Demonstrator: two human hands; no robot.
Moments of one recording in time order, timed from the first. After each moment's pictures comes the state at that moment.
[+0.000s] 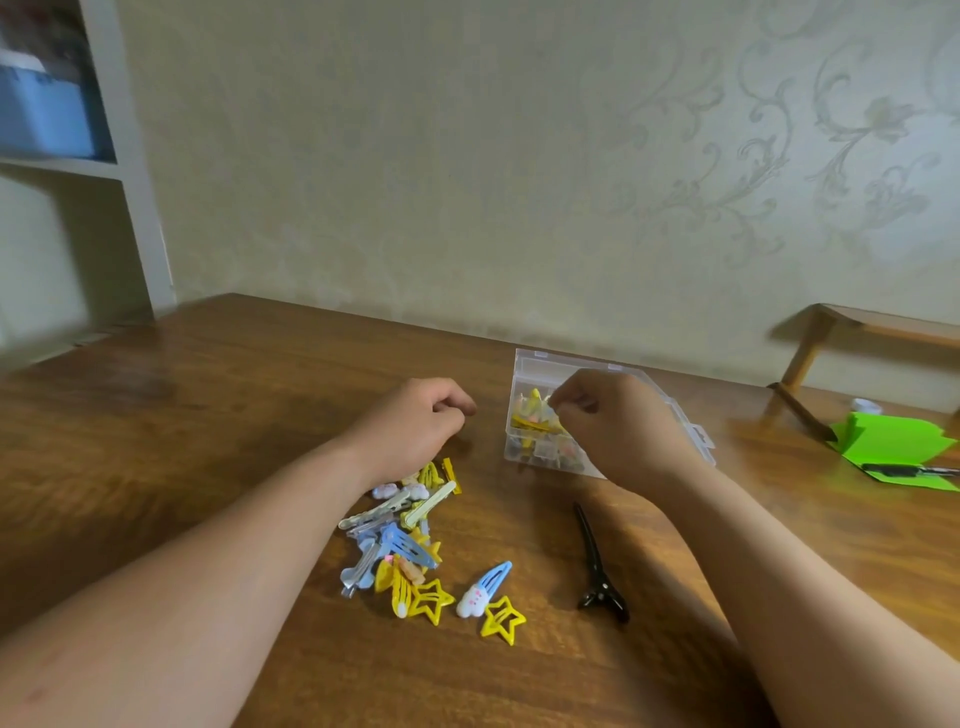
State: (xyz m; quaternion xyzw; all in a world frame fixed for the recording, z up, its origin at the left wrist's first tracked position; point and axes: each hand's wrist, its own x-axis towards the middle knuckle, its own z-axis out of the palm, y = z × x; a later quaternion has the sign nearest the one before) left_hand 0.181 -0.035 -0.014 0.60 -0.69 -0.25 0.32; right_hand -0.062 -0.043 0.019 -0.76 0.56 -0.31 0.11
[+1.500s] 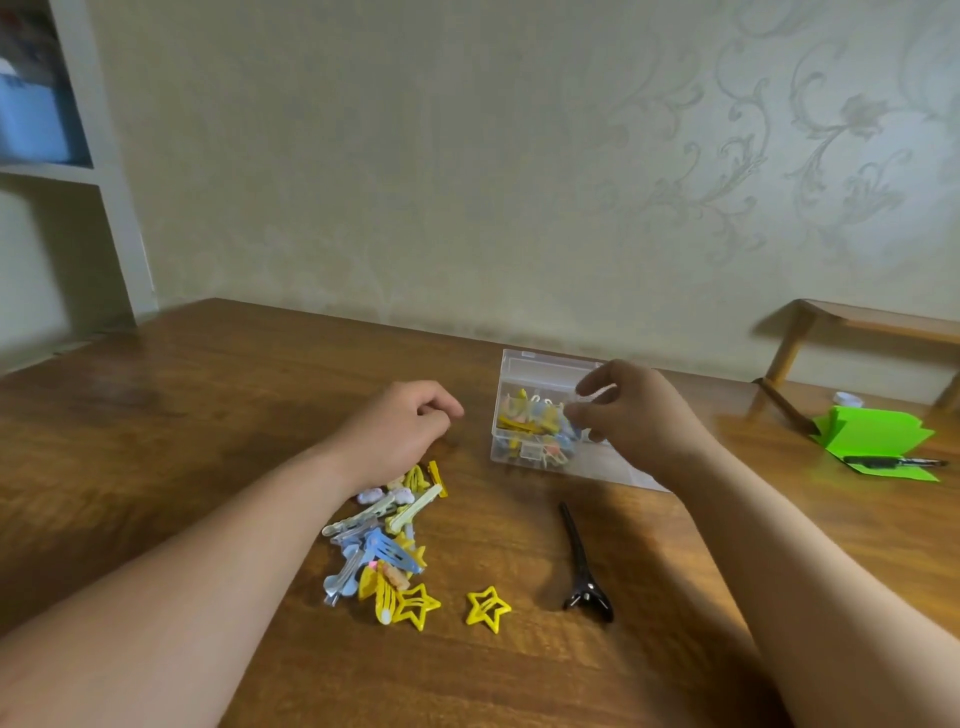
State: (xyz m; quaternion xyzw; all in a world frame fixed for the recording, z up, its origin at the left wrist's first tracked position) left_hand 0.182 -0.040 -0.018 0.60 -0.68 -0.25 0.33; right_hand -0.095 -0.061 0.019 -0.70 0.60 -0.35 0.19
